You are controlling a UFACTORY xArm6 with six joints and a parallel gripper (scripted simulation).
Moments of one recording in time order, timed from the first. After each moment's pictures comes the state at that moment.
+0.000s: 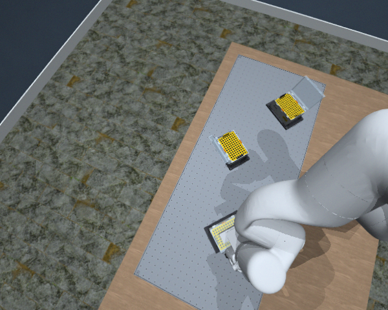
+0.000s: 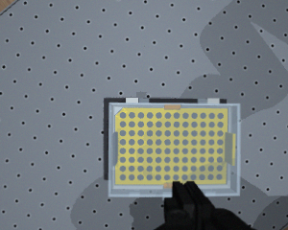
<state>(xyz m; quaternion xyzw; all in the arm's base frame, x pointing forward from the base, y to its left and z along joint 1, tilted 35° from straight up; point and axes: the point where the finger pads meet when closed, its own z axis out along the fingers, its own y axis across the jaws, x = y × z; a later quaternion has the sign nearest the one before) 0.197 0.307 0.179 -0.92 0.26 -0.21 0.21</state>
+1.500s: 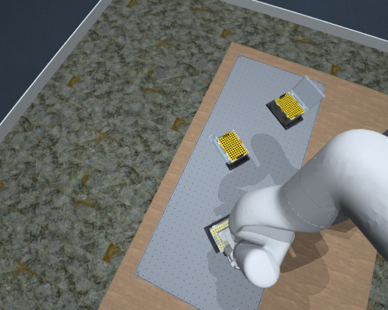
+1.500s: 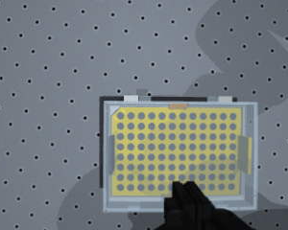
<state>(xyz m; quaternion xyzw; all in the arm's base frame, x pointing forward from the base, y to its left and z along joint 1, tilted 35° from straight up) 0.211 0.315 0.157 -0.92 0.26 -0.21 0.21</state>
